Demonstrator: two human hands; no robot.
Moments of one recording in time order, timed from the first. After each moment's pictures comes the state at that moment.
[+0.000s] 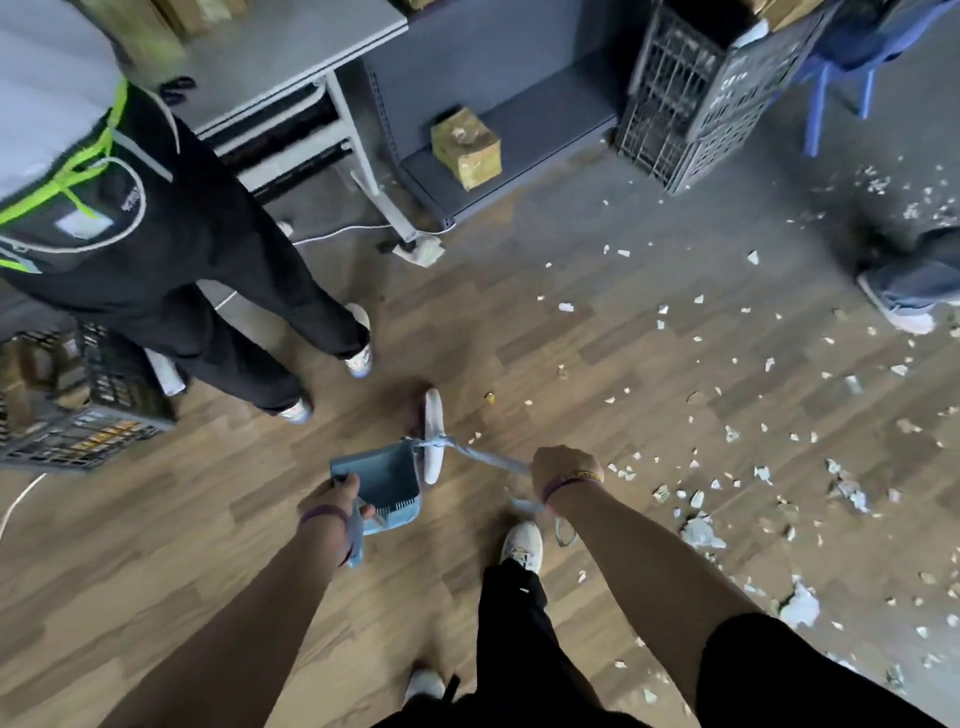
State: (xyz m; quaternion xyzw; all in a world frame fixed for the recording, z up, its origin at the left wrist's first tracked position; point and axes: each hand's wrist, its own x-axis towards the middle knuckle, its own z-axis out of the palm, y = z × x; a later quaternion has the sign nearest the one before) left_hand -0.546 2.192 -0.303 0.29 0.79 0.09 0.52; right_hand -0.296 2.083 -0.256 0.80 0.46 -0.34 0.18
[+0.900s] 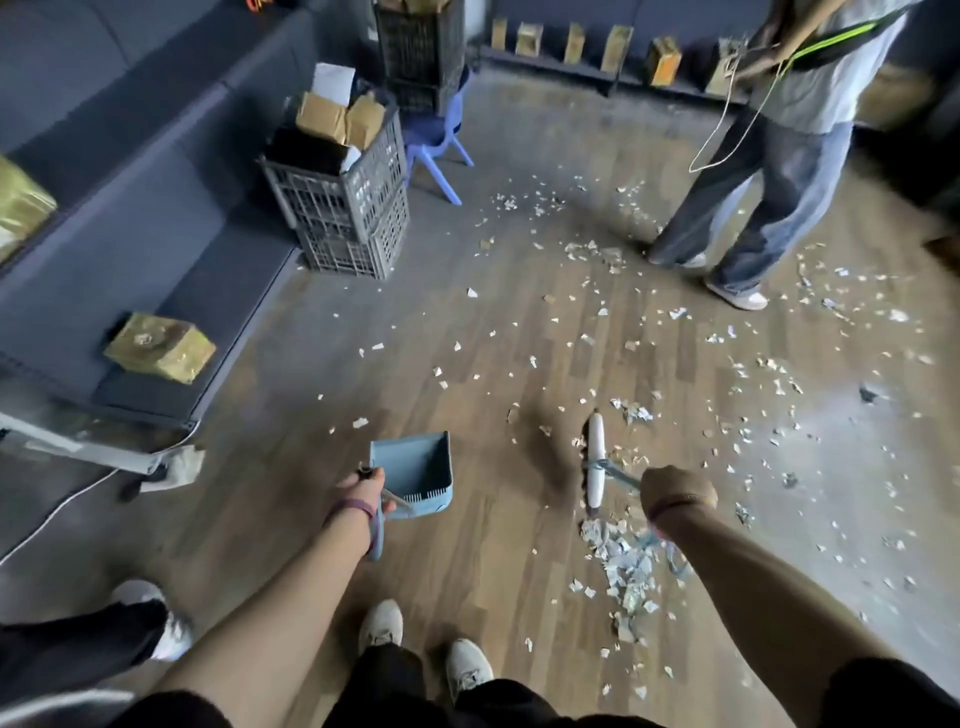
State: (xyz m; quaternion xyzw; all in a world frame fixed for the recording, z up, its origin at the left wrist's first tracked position) left_hand -0.175 2.197 -0.260 0.54 0.56 -0.02 0.63; right_hand -0.076 1.862 -0.170 0.94 0.04 -0.28 0.19
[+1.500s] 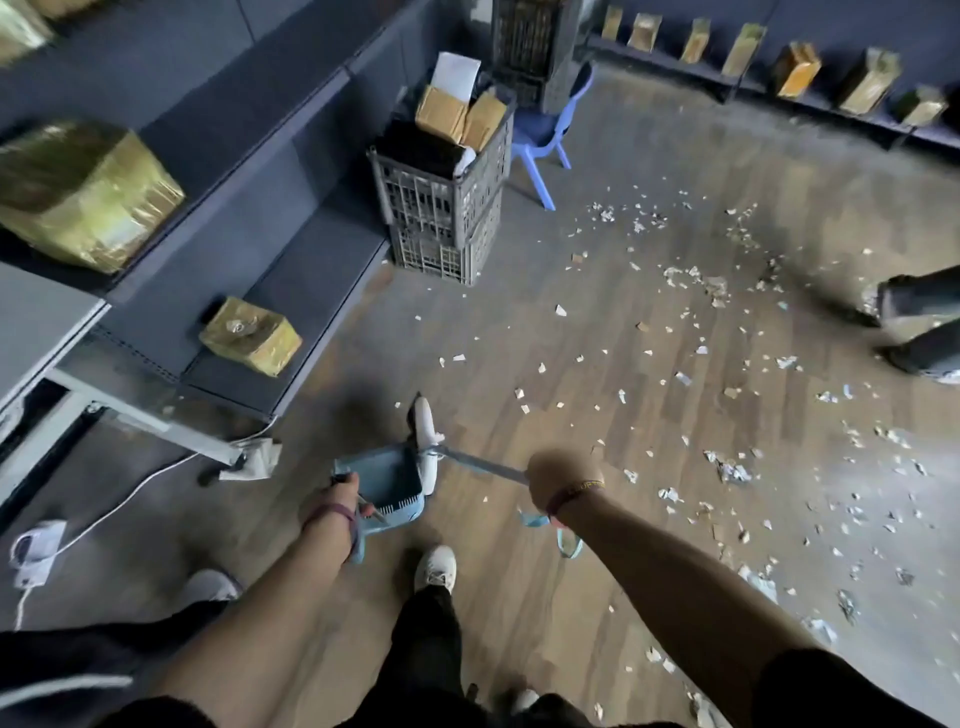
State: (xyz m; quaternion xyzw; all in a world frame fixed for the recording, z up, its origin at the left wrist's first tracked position) left_hand -0.152 2.460 -0.275 0.50 0.63 0.01 0.60; right_hand -0.019 2.226 -0.192 0.91 0.27 -0.29 0.12
